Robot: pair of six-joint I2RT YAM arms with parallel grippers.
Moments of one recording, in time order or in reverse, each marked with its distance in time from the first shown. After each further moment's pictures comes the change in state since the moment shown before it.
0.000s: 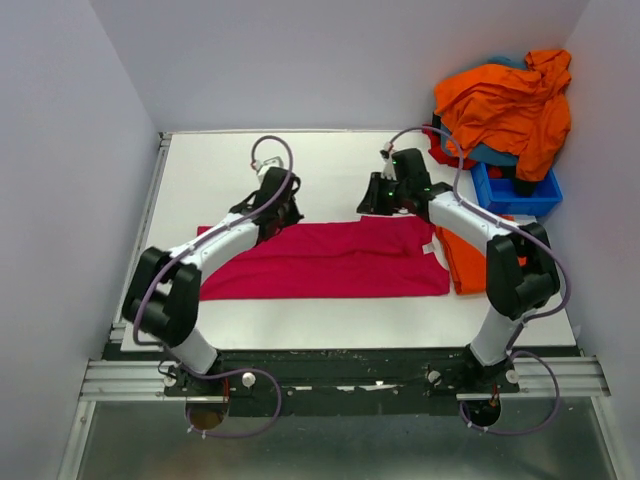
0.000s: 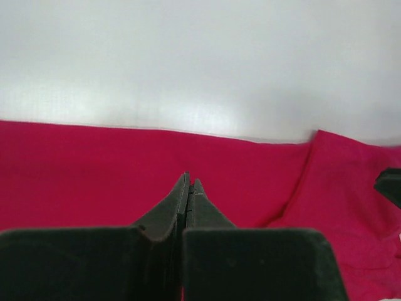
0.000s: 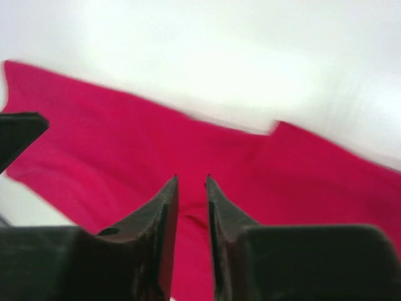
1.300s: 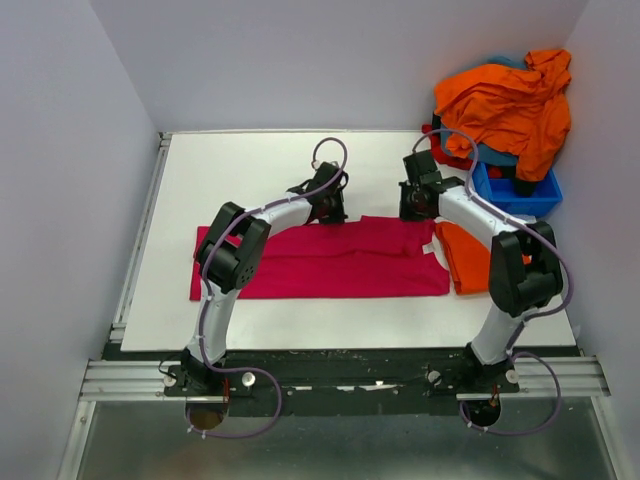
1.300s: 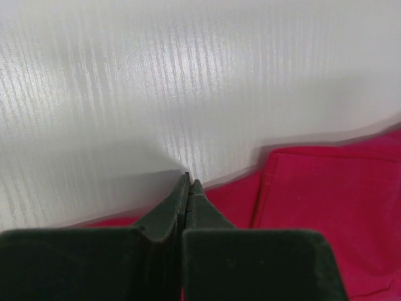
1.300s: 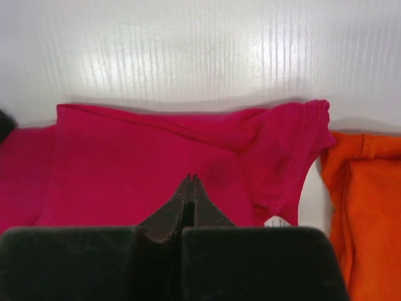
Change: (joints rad) left arm -0.150 0.631 0.501 -0.014 0.215 0.024; right arm -0.120 0.020 0.017 -0.294 0.439 -0.112
